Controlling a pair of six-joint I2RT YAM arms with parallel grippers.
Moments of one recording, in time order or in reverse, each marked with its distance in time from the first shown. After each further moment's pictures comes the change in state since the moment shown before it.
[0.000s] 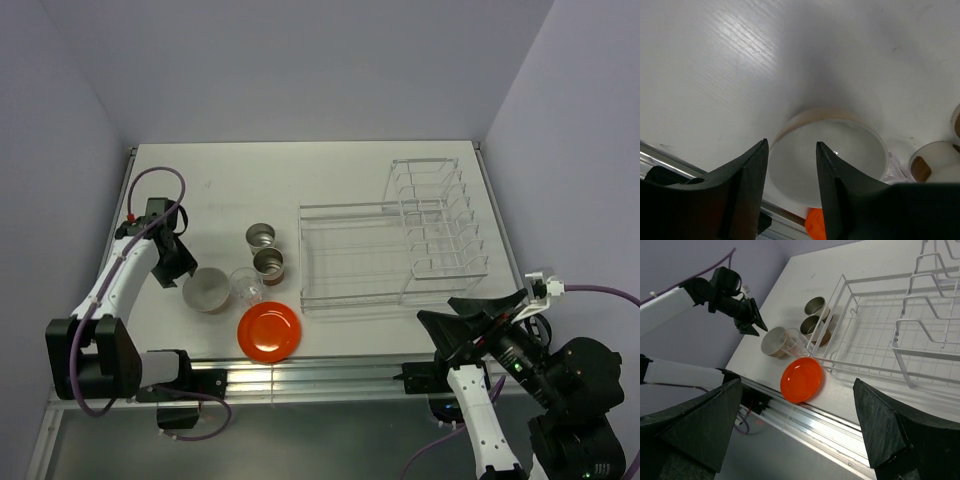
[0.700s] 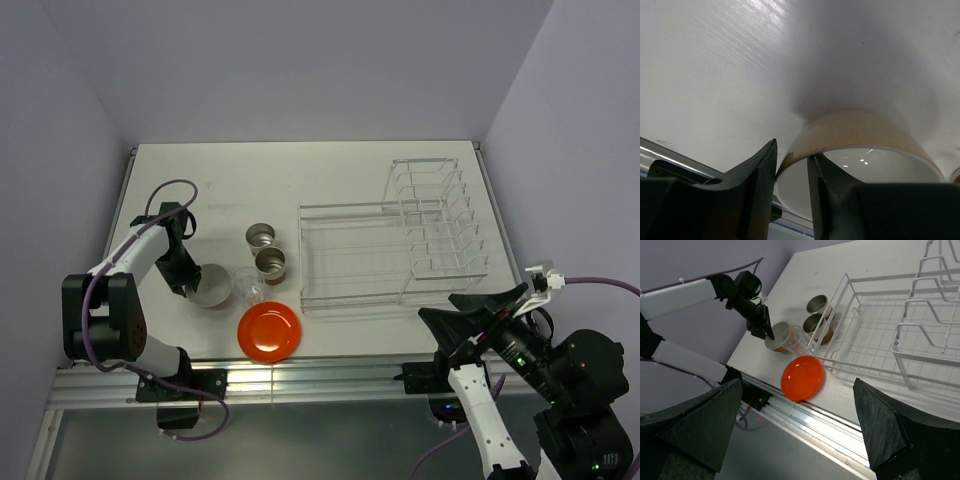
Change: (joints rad) left arm 0.003 0.212 -0.011 0.003 0.046 0.038; right arm 0.063 0.023 0.002 0.018 0.027 -0.005
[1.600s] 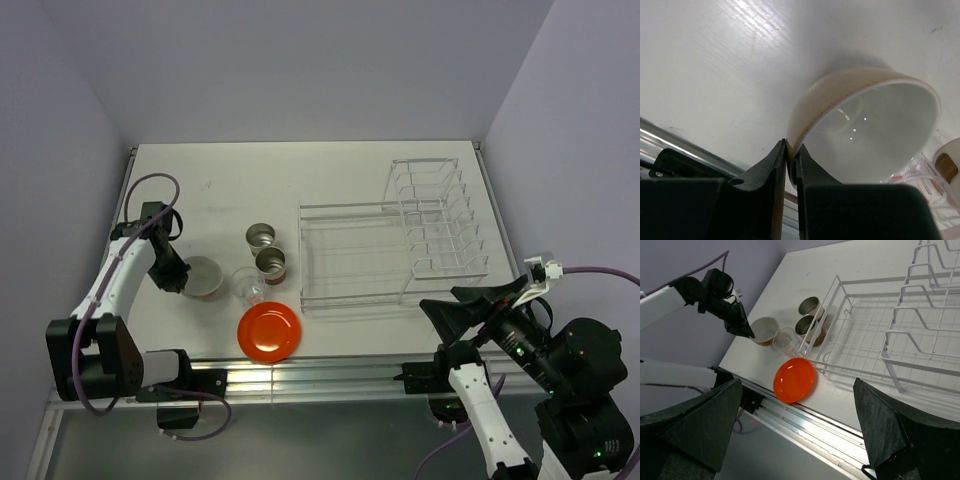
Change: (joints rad) left arm 0.039 -0.166 0.001 -0.064 -0.003 -0.014; right arm 0.026 0.024 -0.006 0.018 0.049 -0.022
